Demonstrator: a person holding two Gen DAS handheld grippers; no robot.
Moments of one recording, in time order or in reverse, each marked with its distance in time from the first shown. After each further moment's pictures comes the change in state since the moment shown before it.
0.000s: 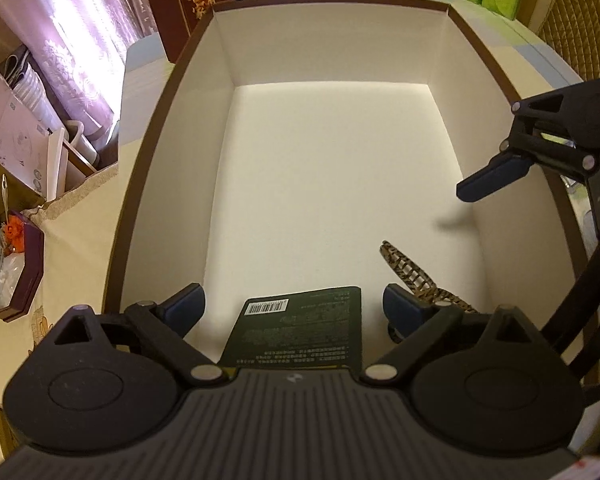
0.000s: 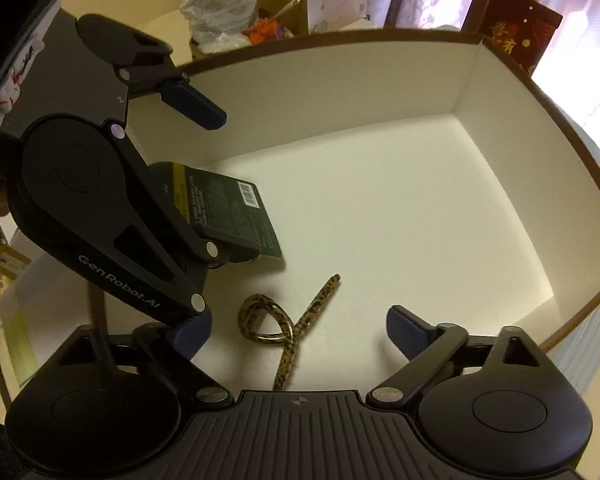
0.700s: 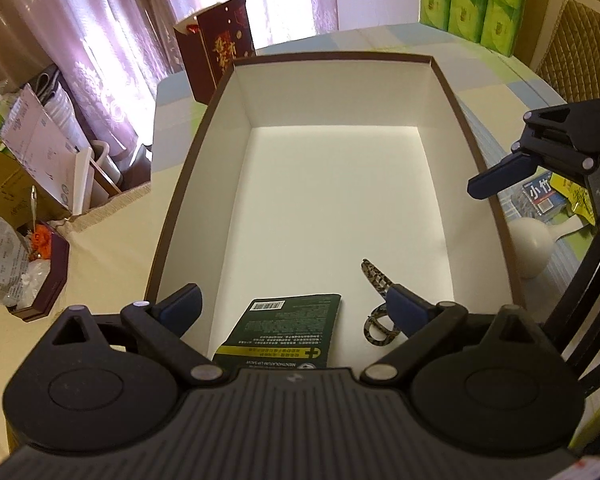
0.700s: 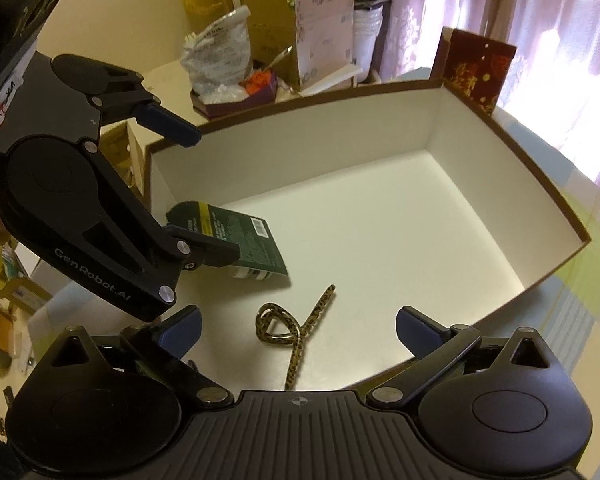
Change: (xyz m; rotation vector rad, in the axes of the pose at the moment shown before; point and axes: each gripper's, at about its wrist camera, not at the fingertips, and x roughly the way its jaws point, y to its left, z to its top) left arm -0.065 -0.020 -0.006 -0.035 -0.100 0.062; right arm -0.041 -0.002 -0.012 0.049 -0.149 -0.005
